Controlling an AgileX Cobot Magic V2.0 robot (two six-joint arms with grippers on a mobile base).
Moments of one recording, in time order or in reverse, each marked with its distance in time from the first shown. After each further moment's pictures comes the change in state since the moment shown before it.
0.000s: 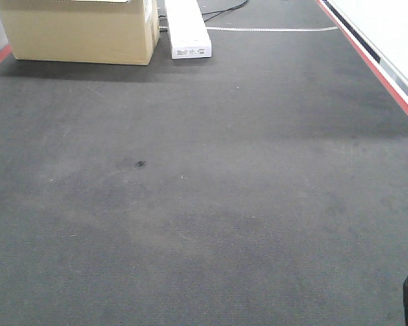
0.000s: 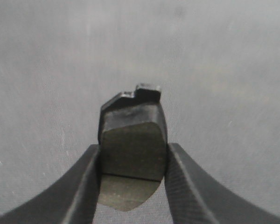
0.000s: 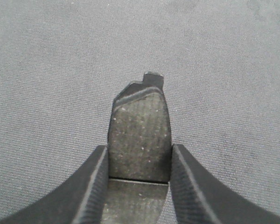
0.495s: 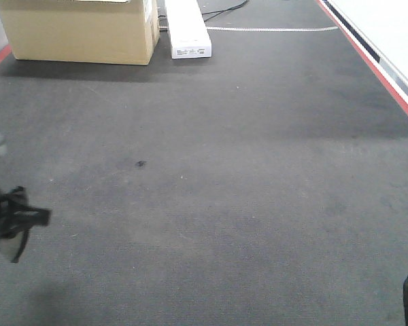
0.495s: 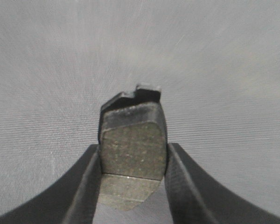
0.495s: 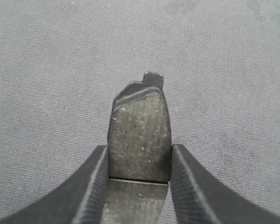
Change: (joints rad) left arm 0.000 0.671 -0.404 0.024 0.110 0.016; right arm 0.000 0.000 0.000 0.000 0.000 0.000
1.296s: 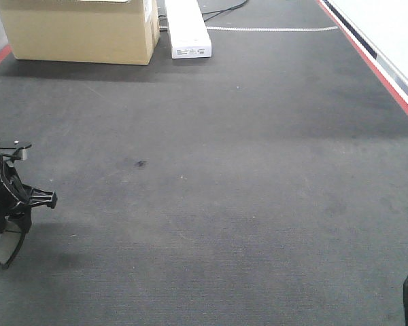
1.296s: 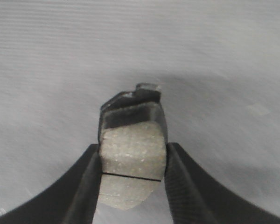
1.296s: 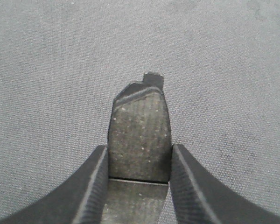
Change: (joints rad) left arm 0.149 0.514 -0.394 0.012 0.283 0.017; right arm 0.000 0.000 0.000 0.000 0.000 0.000
